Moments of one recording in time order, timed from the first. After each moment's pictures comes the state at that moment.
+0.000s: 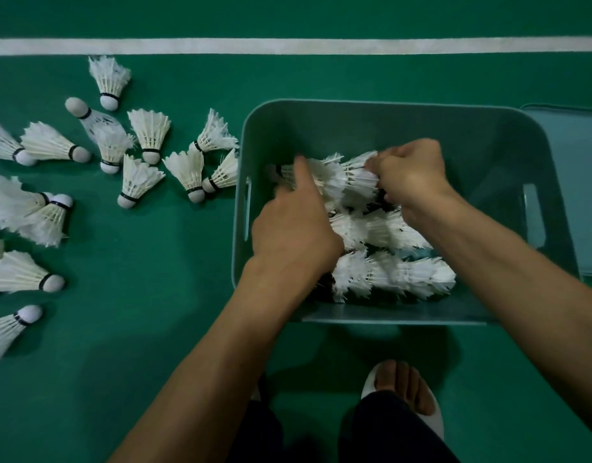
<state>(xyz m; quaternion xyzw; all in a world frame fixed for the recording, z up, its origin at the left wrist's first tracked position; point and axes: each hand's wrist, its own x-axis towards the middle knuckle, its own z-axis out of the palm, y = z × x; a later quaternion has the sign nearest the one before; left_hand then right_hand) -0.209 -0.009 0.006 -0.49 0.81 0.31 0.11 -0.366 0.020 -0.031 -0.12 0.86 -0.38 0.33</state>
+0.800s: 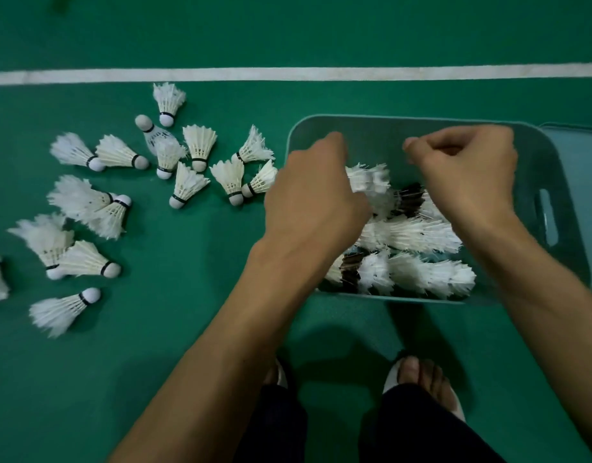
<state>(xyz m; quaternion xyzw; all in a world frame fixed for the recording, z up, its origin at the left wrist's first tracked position) -0.181 -0.012 0.065 -0.46 0.83 0.31 -0.09 -0.325 0.057 0.048 -0.25 0.86 -0.42 0.16</state>
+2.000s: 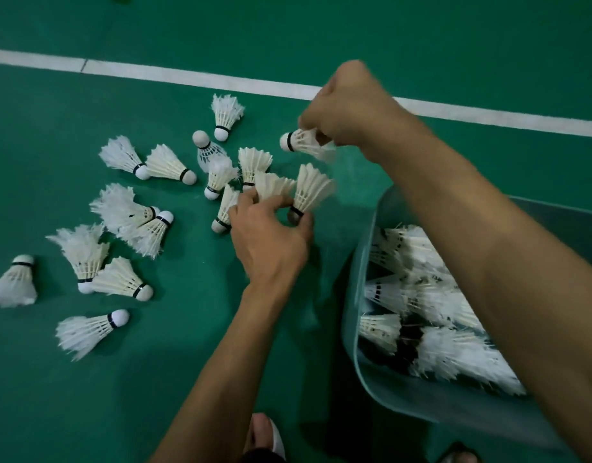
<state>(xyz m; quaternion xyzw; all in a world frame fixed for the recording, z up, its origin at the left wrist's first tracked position) -0.115 -0.128 -0.064 -0.66 0.66 0.25 -0.26 -0.260 -0.198 0.039 -0.43 0.79 -0.29 0.33</state>
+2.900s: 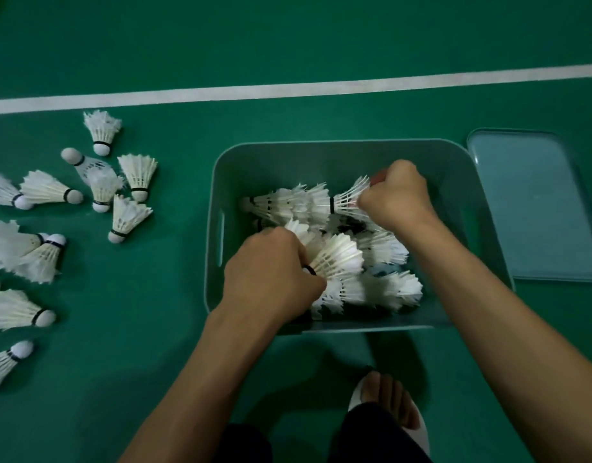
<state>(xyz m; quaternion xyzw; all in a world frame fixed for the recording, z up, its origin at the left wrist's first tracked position) -0.201 0.016 0.031 -0.47 0.83 0.29 0.11 -0.387 0.049 -0.002 -0.18 0.91 -0.28 0.27</state>
